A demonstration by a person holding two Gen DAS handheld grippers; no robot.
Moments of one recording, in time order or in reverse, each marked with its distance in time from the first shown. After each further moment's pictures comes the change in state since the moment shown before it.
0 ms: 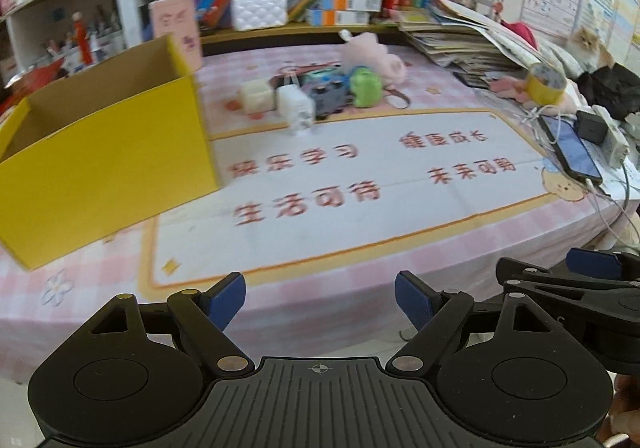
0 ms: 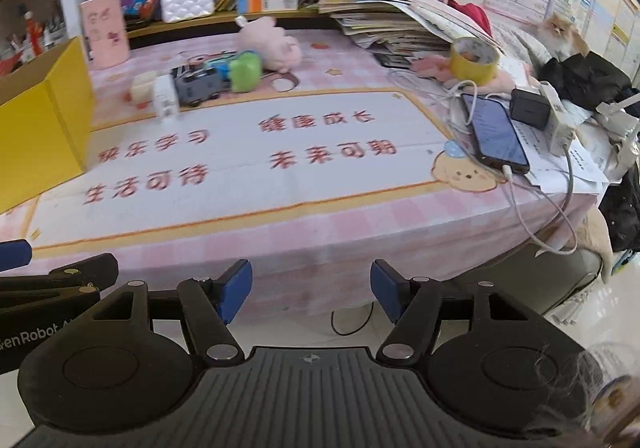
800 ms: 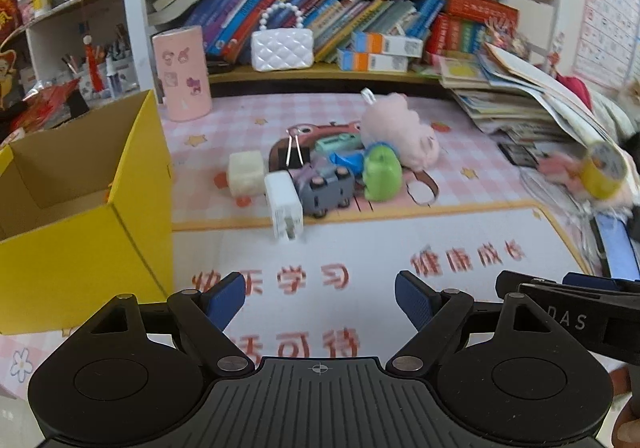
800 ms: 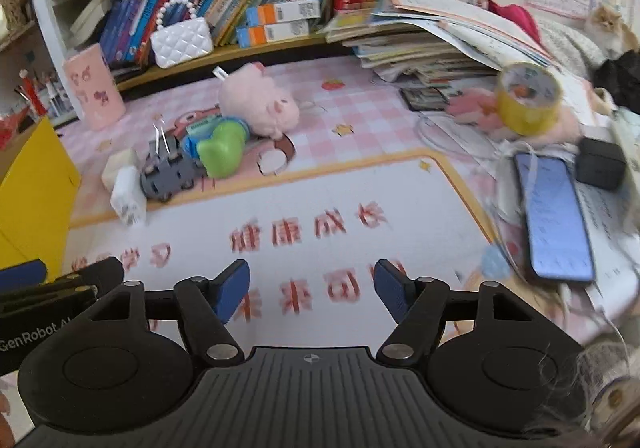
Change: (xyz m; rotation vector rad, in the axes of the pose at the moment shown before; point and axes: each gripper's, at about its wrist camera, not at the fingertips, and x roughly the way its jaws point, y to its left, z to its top) left arm 0.068 -0.034 0.098 -0.128 -0.082 0.138; right arm 0.093 -0.061 0.114 0.030 -0.017 0.208
